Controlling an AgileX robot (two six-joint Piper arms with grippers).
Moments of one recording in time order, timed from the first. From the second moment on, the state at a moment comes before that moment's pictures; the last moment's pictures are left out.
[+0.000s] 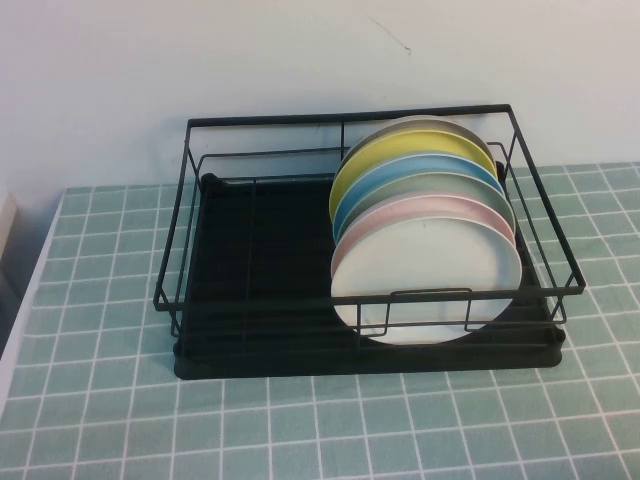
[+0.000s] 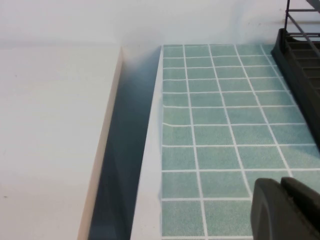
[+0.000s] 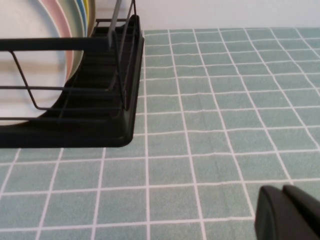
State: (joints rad) right arm 0.03 -0.01 0.02 0.01 0.41 0.00; left arm 0.09 -0.01 0.02 0.03 0.32 -0.07
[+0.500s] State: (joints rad) right arm 0.03 -0.01 0.02 0.01 0.41 0.00; left arm 0.09 -0.01 0.02 0.05 0.32 -0.06
